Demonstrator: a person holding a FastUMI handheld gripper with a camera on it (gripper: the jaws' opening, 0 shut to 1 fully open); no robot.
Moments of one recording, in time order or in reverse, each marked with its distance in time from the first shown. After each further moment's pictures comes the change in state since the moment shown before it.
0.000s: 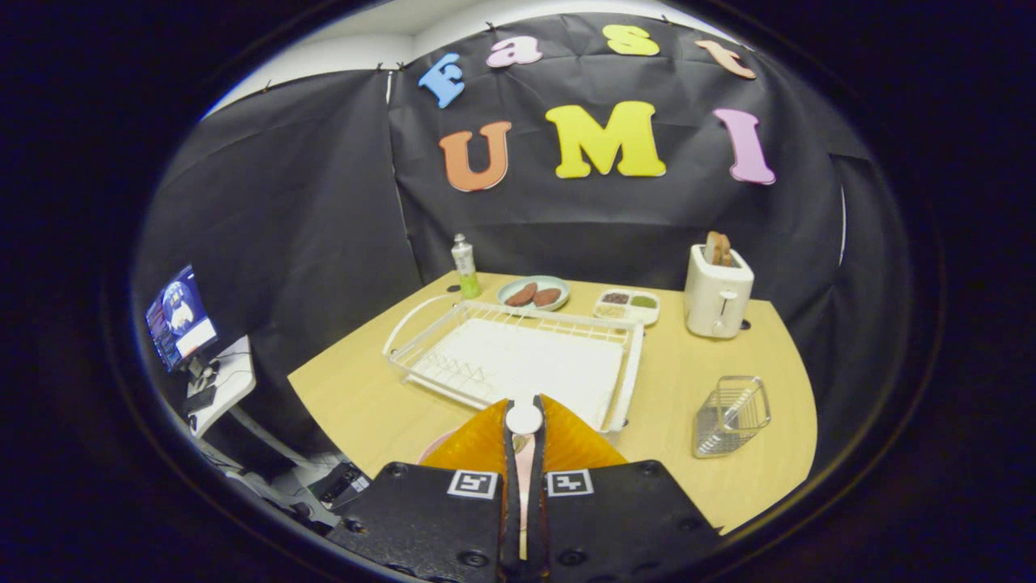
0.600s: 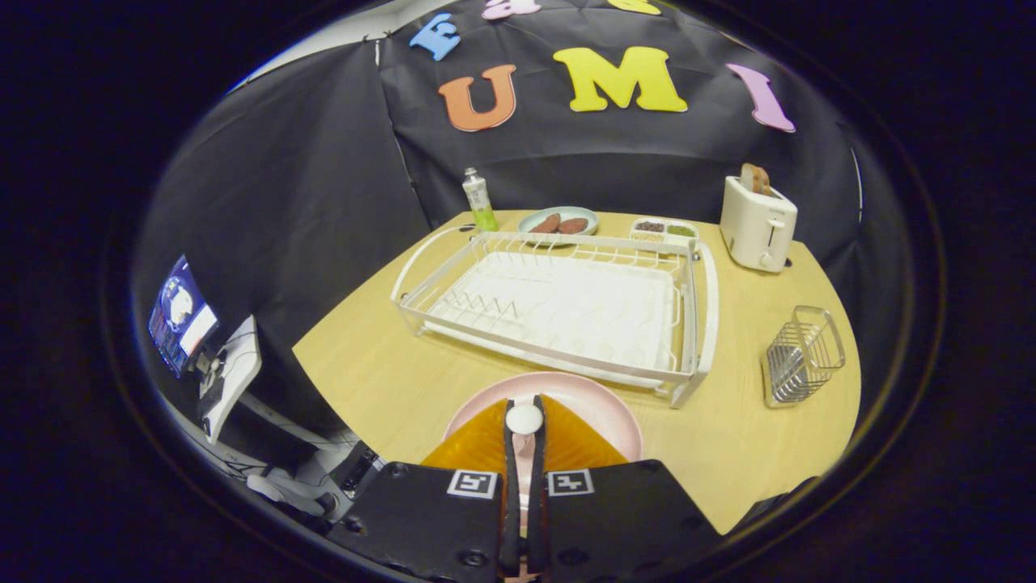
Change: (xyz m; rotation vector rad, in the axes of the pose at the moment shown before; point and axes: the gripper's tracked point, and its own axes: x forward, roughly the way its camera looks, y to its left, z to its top) arm 0.049 0.034 -0.048 0.067 0.183 0.042
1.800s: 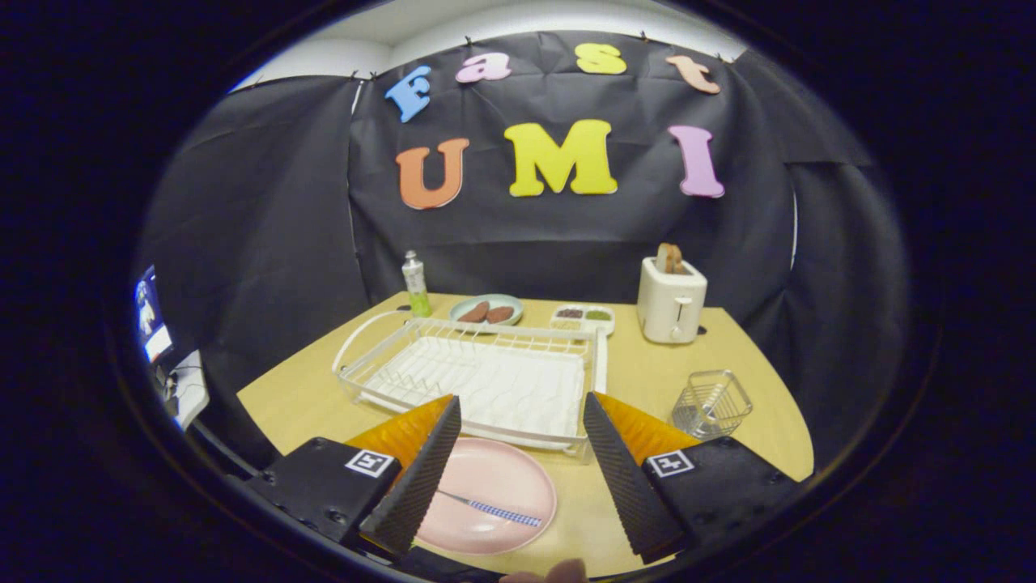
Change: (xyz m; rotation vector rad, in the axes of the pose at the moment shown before) arm -0.071 -0.063 0.061 -0.008 -0.464 -0.302
